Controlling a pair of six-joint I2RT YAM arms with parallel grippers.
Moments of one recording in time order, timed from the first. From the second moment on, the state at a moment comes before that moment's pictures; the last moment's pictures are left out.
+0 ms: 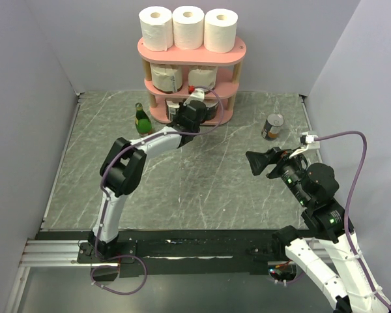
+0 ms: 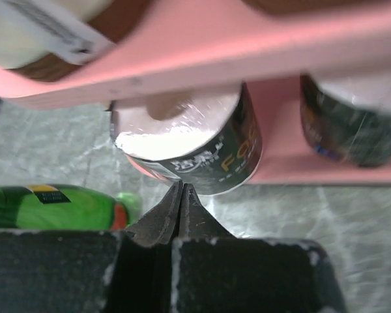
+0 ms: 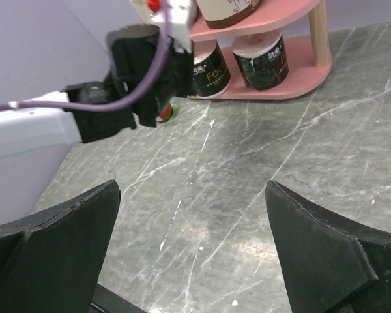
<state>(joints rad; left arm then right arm) -0.66 2.15 1.68 0.07 -0.80 0.01 0.42 0.50 0.85 -0.42 0.01 0.45</state>
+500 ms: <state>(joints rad) -0.66 2.26 1.66 0.34 -0.78 0.42 0.42 0.60 0.85 -0.37 0.00 0.45</state>
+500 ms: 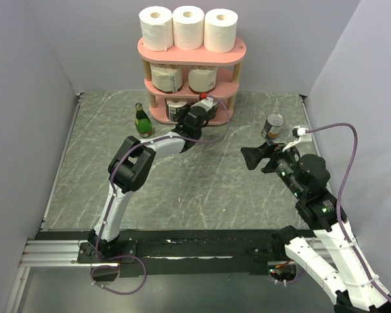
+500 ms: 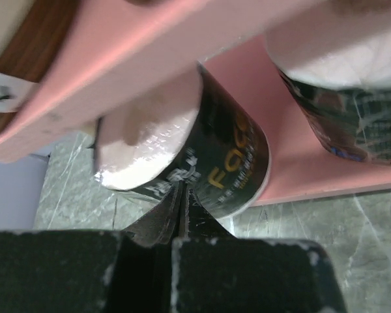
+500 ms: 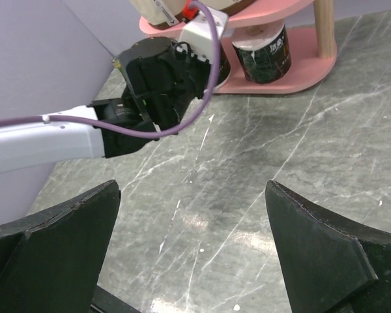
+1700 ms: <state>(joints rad) -0.81 1.70 1.32 0.35 -0.63 0.20 0.42 0.65 0.91 -0.52 0.03 0.38</state>
